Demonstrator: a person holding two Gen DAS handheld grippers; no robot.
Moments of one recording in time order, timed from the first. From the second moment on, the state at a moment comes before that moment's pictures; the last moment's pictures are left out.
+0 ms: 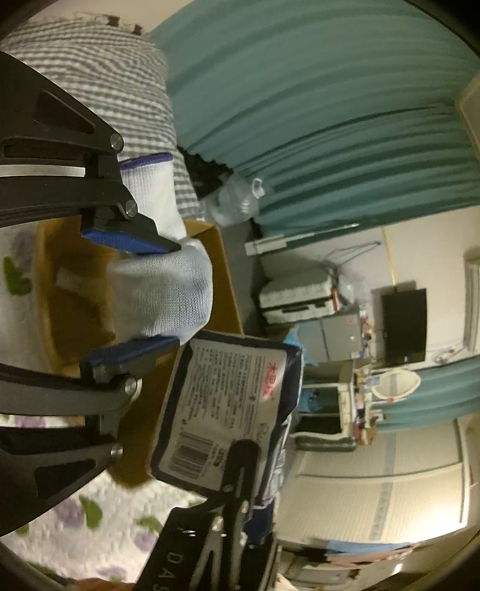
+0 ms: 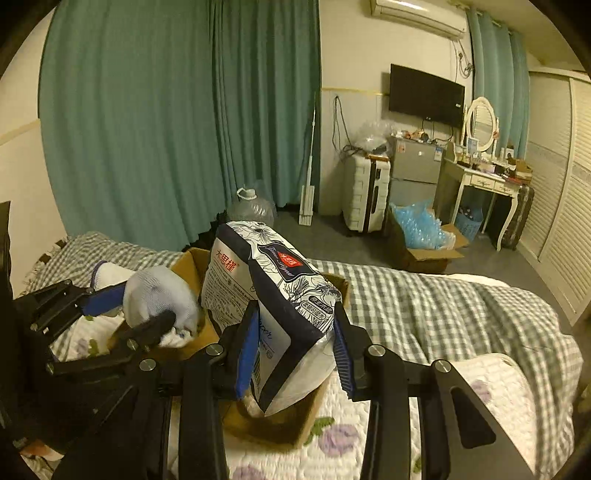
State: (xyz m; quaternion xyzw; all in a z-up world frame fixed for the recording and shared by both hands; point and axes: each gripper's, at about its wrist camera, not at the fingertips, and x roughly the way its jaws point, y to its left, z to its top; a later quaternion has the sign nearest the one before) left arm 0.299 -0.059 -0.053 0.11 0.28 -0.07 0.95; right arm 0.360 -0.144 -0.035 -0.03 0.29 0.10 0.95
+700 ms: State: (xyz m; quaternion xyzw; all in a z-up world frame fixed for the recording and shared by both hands) left arm 0.181 -0.001 0.051 0.07 0.17 -0.05 0.98; right arm 0.248 -0.150 0.064 -0.04 0.23 0.12 0.97
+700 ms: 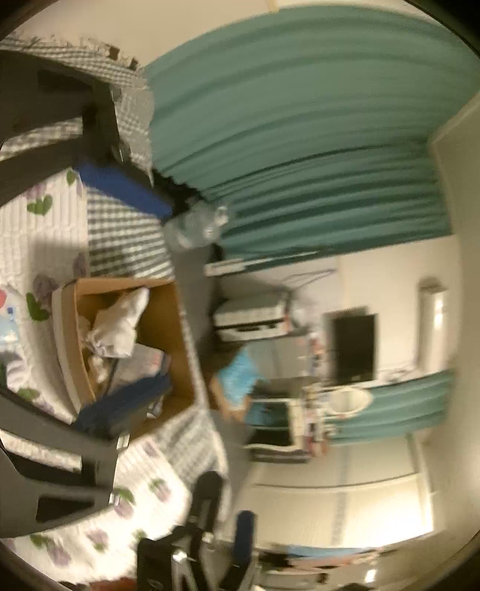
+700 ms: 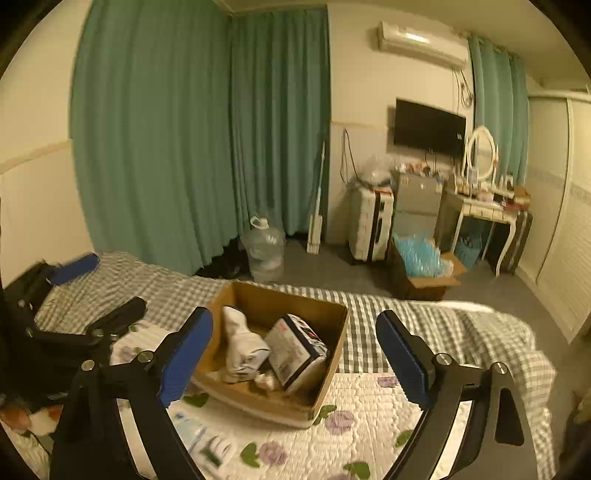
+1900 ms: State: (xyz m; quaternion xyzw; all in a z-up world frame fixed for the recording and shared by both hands) left arm 0.148 0.036 -0.156 0.02 0.36 -0.04 0.93; right arm 0.224 -0.104 -0.174 -0.10 0.47 0.16 0.86
